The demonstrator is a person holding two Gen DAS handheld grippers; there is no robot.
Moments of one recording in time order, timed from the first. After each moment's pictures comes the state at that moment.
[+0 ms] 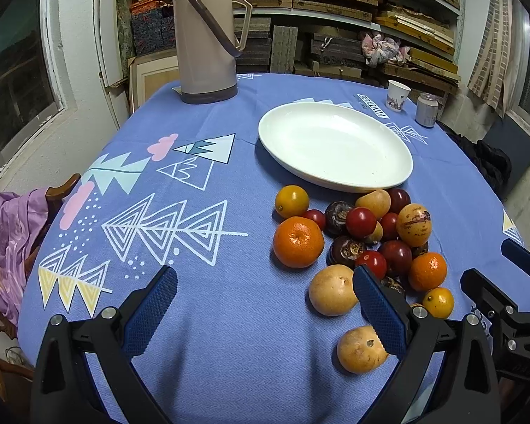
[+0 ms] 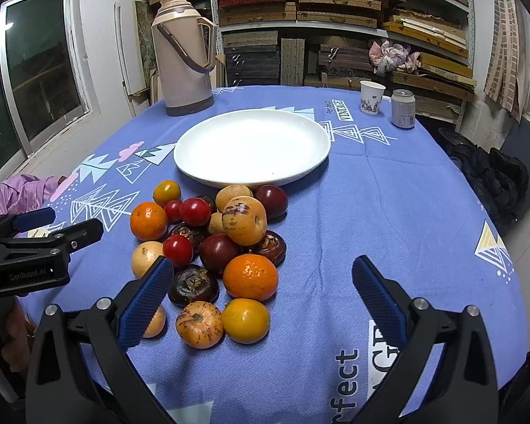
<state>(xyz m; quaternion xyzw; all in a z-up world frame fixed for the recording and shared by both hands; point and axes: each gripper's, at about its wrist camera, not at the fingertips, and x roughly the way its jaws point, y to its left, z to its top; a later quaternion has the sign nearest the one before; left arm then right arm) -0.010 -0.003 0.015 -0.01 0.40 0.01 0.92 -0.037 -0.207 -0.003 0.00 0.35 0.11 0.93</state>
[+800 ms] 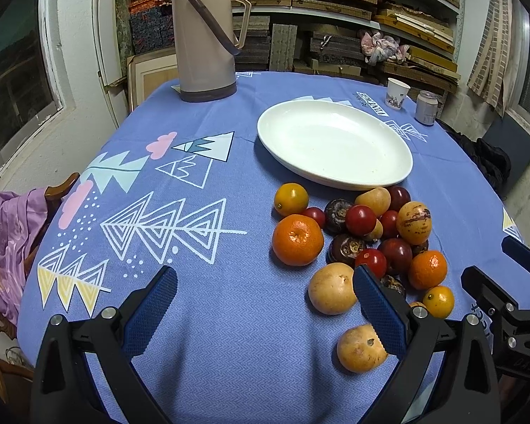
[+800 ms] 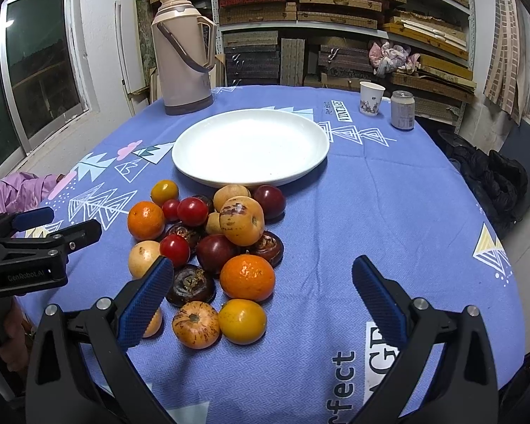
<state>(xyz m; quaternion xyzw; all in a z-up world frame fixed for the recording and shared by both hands) -0.009 -0.005 0.014 0.00 0.40 0.01 0.92 -0.035 -0.207 -0.002 0.00 0.35 0.11 0.93</state>
